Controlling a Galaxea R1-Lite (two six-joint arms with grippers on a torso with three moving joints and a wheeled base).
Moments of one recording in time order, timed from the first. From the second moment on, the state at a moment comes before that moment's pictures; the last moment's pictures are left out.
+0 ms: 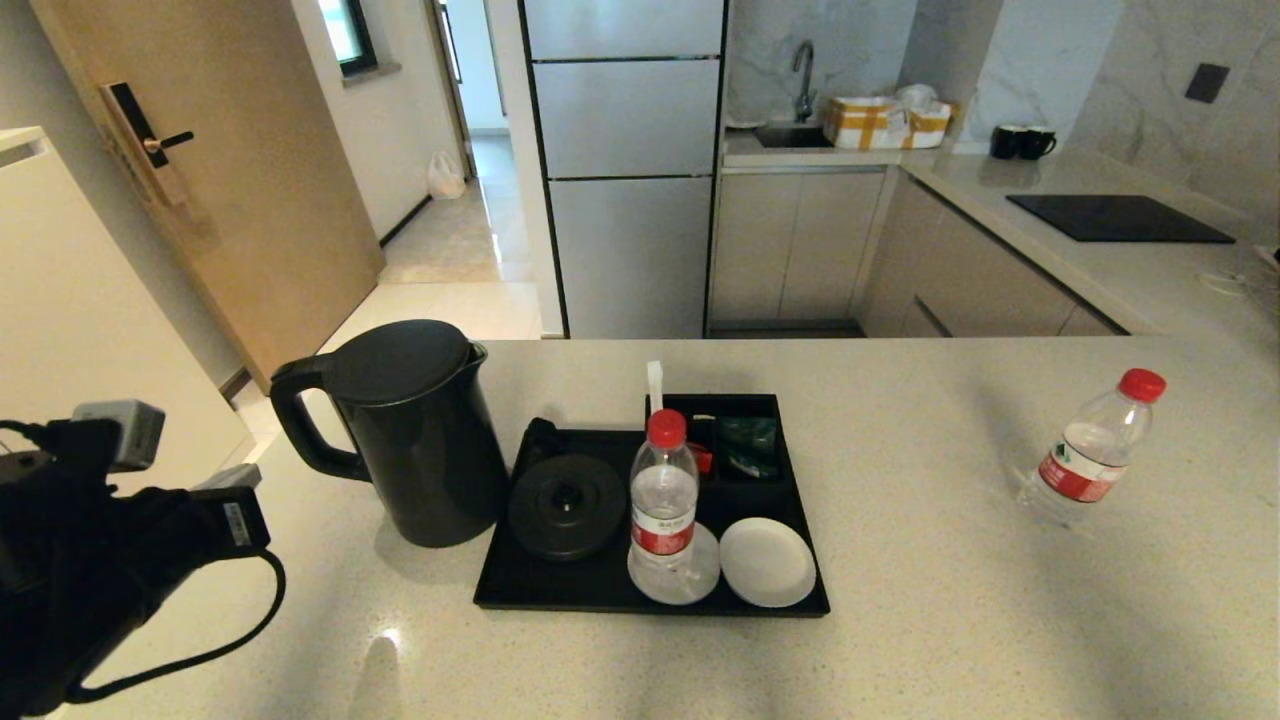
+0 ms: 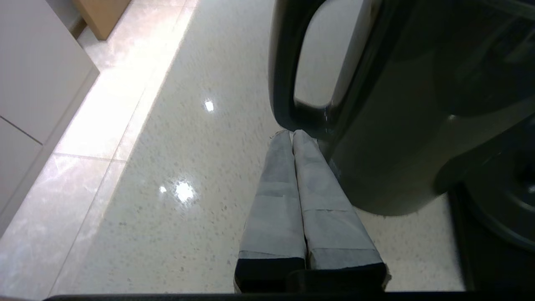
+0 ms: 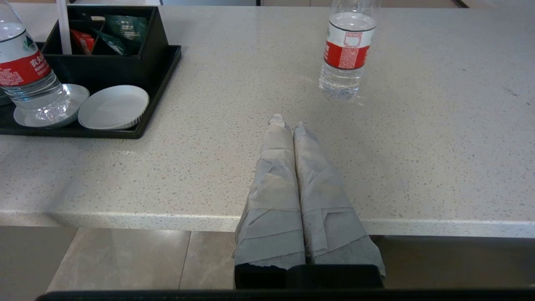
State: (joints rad) left arm 0.12 1.59 -0.24 -1.17 0.00 0.01; right arm 0.01 0.00 0.00 0.02 0.01 -0.05
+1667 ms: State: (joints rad) left arm 0.12 1.92 -0.28 -1.52 0.00 0.07; right arm 0.01 0.00 0.00 0.02 0.01 -0.05
